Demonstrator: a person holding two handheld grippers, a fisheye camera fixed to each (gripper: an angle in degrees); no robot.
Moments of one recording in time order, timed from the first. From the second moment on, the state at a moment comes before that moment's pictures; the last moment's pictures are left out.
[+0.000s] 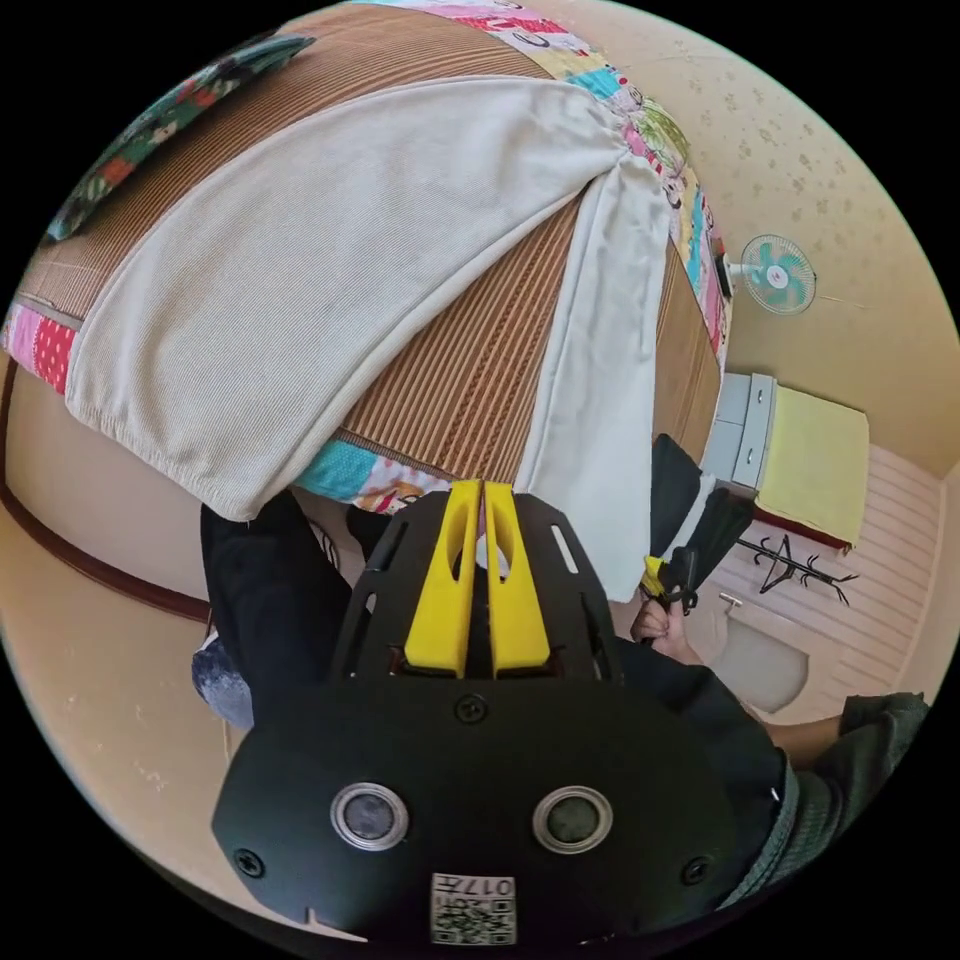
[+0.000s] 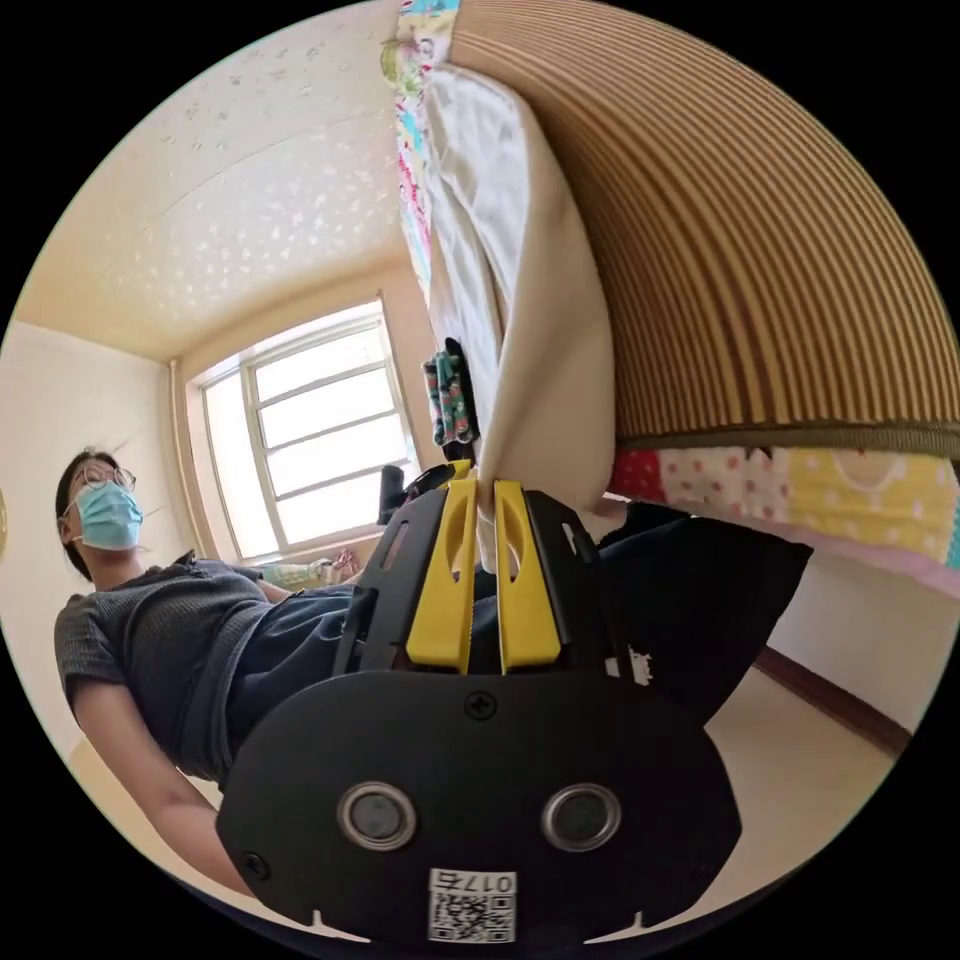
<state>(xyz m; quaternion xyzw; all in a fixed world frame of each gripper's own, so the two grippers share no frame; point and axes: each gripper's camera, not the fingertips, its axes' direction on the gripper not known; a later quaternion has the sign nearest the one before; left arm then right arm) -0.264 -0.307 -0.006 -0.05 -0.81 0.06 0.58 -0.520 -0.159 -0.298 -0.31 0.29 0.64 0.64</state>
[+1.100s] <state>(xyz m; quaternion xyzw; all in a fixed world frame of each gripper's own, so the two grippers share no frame) -0.284 -0.351 0.097 -0.35 -0.69 0.08 0.63 -0.286 -0.160 -0.166 -0.51 0.43 0.46 0.58</state>
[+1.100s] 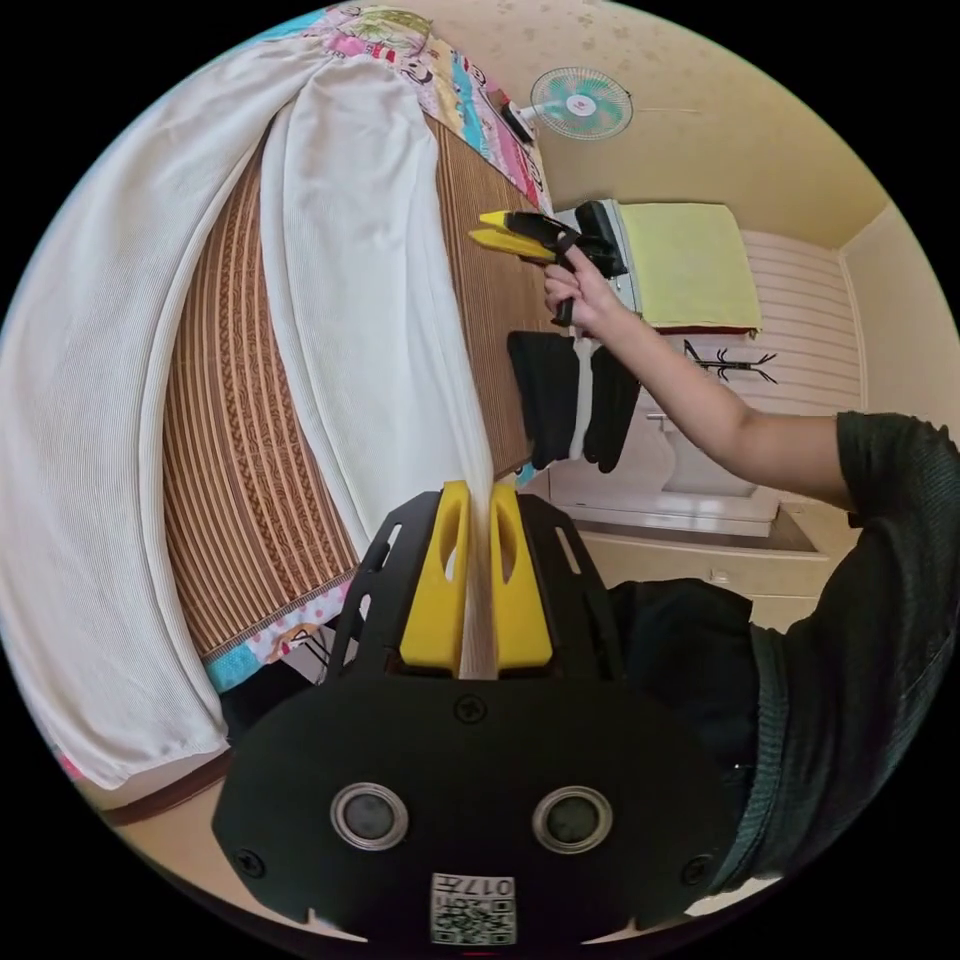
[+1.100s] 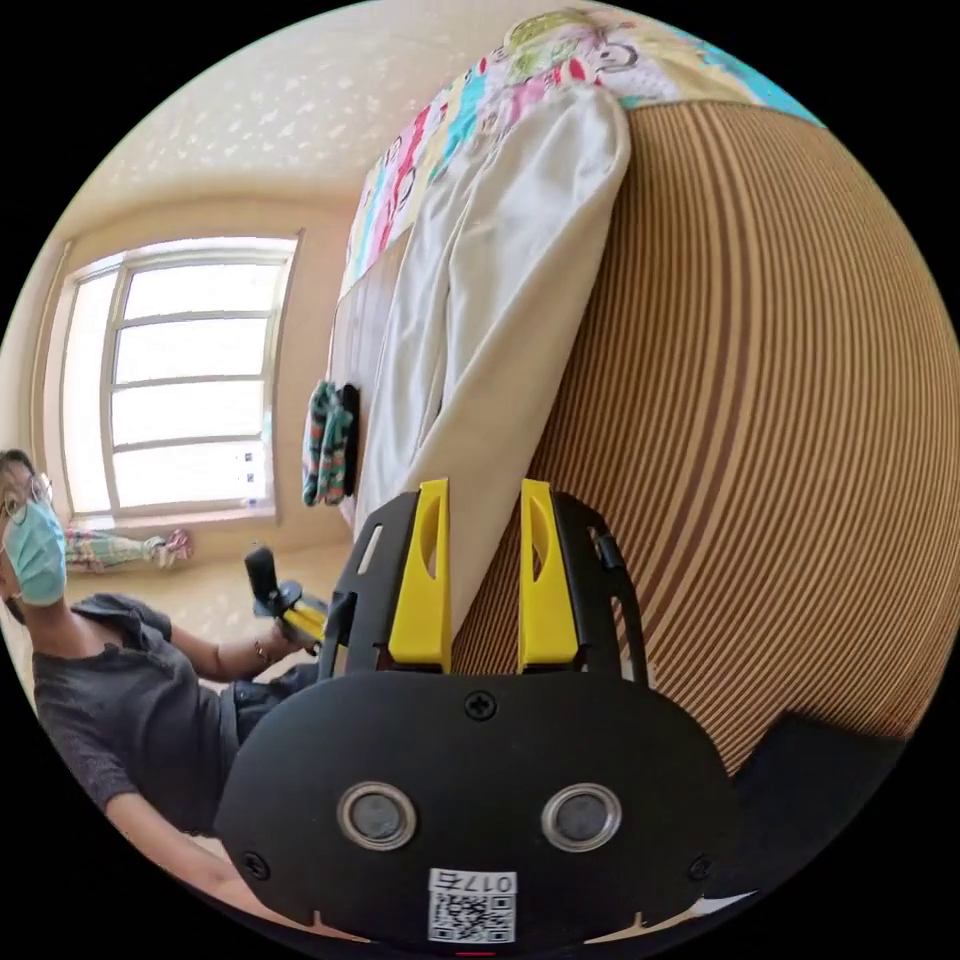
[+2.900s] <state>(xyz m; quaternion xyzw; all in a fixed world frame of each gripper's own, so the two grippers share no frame) -0.117 -0.403 0.123 -0.34 -0.84 0.13 0.40 -0.427 0.273 0.017 -0.48 0.53 0.50 0.48</state>
